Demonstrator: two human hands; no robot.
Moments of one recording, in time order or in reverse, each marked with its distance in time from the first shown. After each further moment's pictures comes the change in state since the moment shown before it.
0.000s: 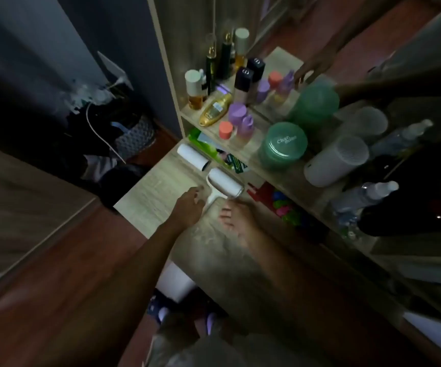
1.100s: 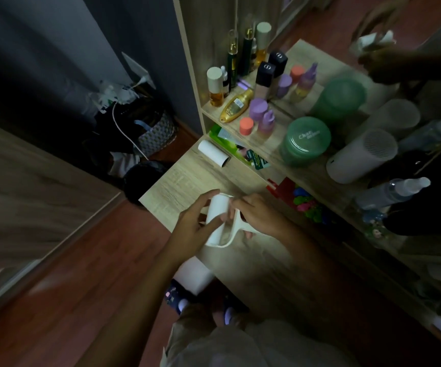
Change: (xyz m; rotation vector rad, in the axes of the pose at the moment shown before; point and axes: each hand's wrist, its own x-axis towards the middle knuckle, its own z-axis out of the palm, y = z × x) left_hand -0.113 0.007 -0.036 -0.199 0.090 0.364; right_hand -0.076 -0.033 -0.006 -0.863 -0.219 -0.467
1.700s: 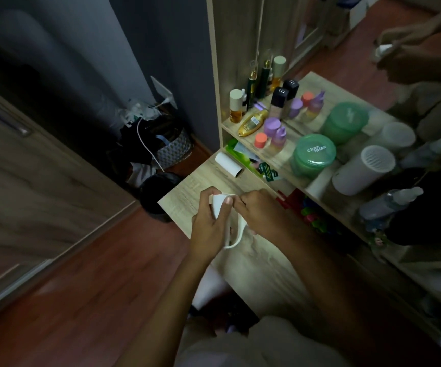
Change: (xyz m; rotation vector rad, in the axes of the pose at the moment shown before) left_hand -0.029 0.049 0.015 -0.173 0.374 -0.066; right_hand -0.033 -0.048 0.011 -0.567 0.210 -0.418
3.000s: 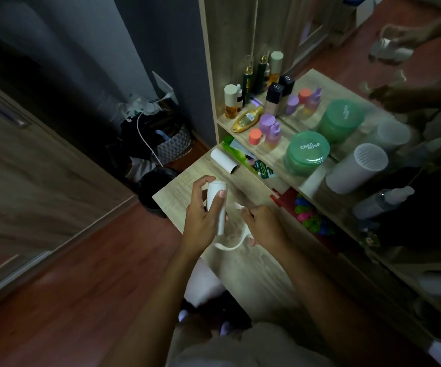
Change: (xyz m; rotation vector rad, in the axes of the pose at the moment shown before) left_hand 0.005 0.003 0.013 -0.107 -0.029 0.058; right_hand -0.020 0.065 0.047 0.350 -0.029 0.353
